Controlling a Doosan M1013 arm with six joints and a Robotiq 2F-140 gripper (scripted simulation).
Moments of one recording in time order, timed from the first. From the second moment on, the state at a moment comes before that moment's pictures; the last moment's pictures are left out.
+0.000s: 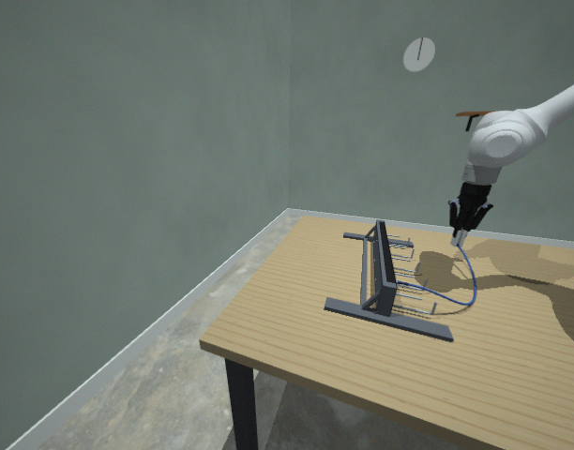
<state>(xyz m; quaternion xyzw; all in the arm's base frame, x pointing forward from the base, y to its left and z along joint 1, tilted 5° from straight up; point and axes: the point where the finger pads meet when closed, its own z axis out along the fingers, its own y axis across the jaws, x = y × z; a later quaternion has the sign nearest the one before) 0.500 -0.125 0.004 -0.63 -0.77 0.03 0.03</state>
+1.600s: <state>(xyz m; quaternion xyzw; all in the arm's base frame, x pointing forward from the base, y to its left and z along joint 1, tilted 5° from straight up) 0.537 -0.109 0.011 -0.50 -0.86 0.03 0.03</state>
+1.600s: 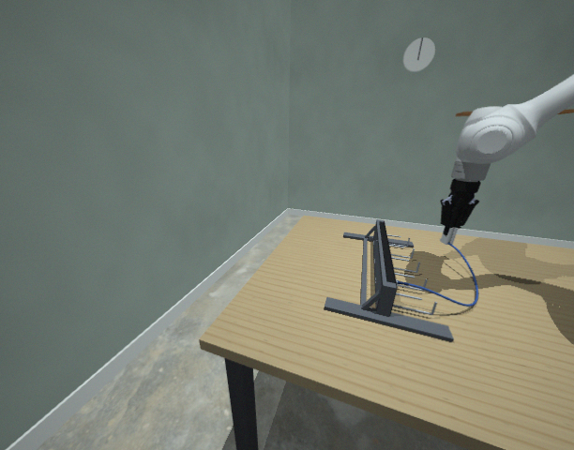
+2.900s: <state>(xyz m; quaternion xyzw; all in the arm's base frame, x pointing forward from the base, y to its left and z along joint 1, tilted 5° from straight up) 0.633 -0.069 0.028 -0.11 -0.99 0.02 0.04</state>
